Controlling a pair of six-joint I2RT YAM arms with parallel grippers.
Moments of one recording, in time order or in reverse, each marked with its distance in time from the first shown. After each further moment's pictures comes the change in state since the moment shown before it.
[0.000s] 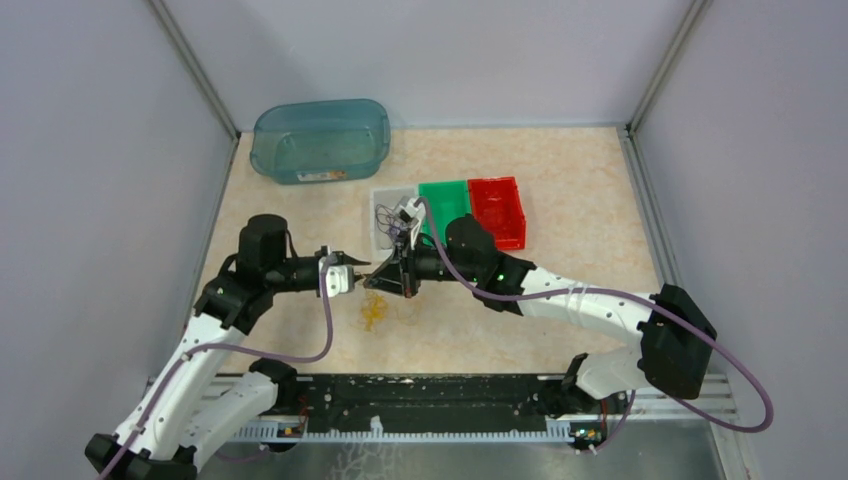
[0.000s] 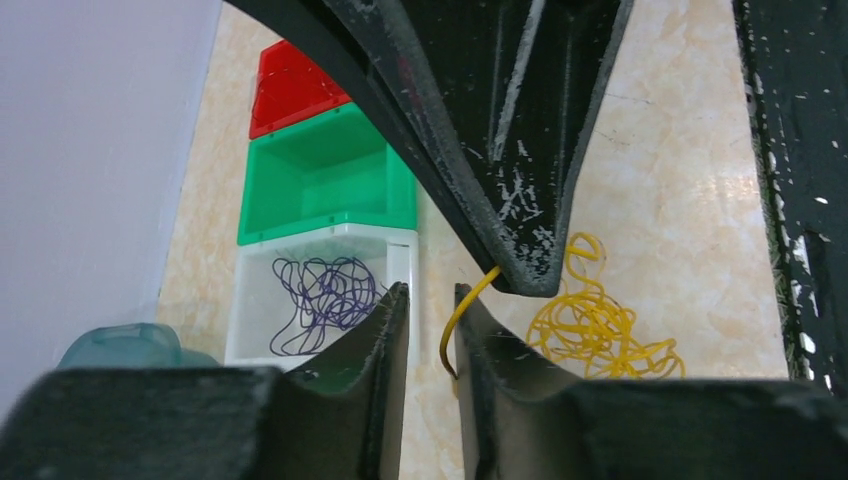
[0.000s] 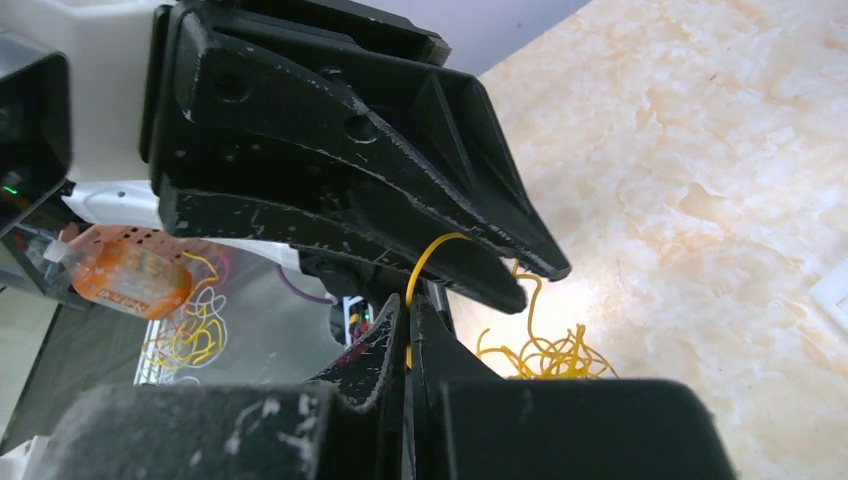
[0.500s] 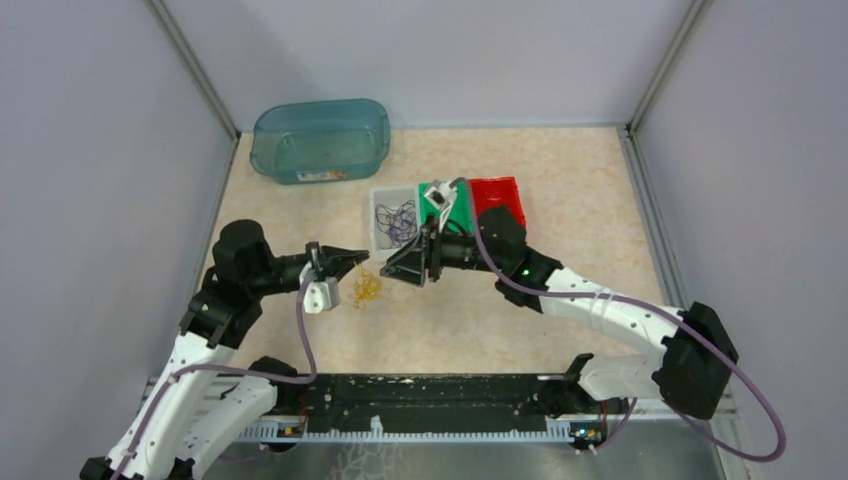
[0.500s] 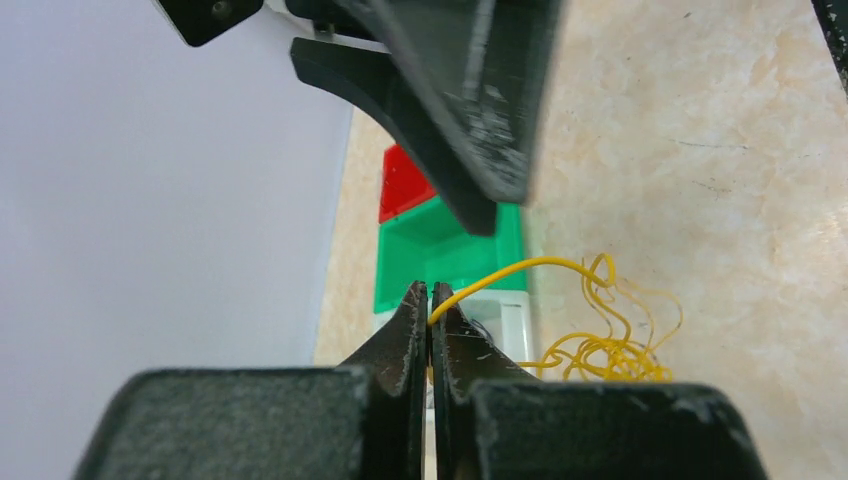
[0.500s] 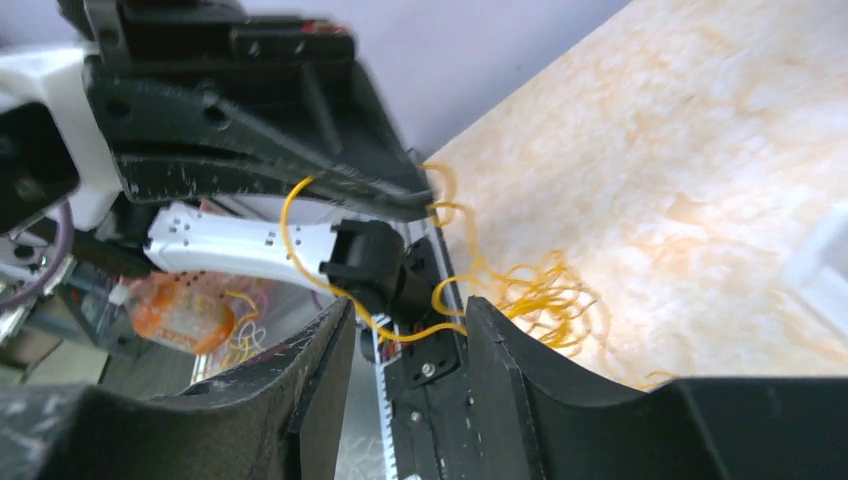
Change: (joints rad) left arm -0.001 -0.093 0.003 0.185 0.024 0.024; right arm -0.084 -0.089 -0.039 0.013 -0.065 0.109
